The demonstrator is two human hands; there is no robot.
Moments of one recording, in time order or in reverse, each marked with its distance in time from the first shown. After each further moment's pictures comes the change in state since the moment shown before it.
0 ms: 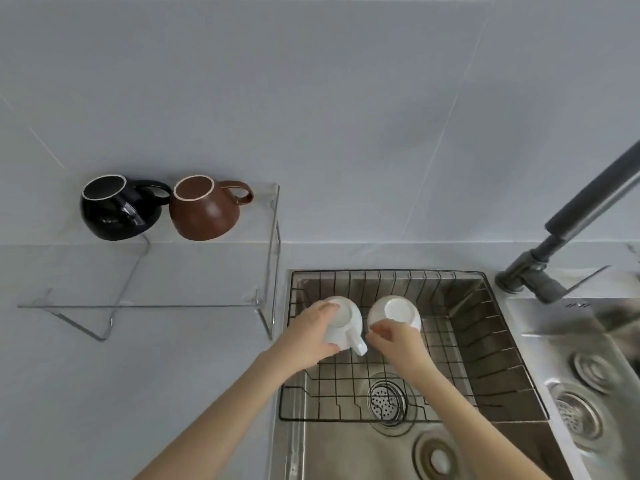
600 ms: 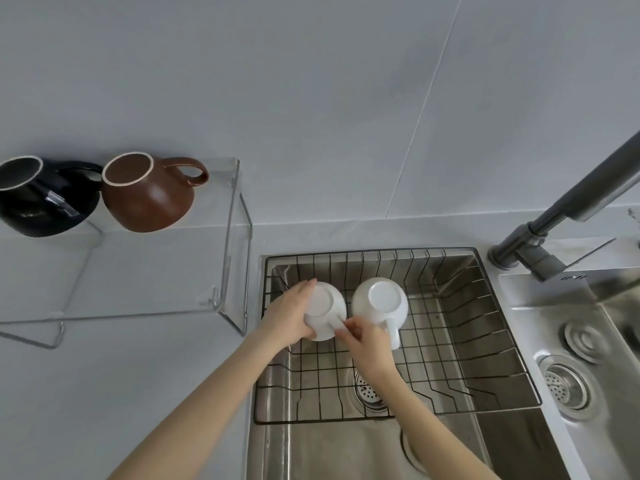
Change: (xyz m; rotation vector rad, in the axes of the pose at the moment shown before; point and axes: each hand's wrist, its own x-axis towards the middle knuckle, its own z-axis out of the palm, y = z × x) left_hand 0.062 -0.029 0.035 0.116 -0.064 -0.106; right_hand 0.024 0.040 0.042 0.203 0.093 0.046
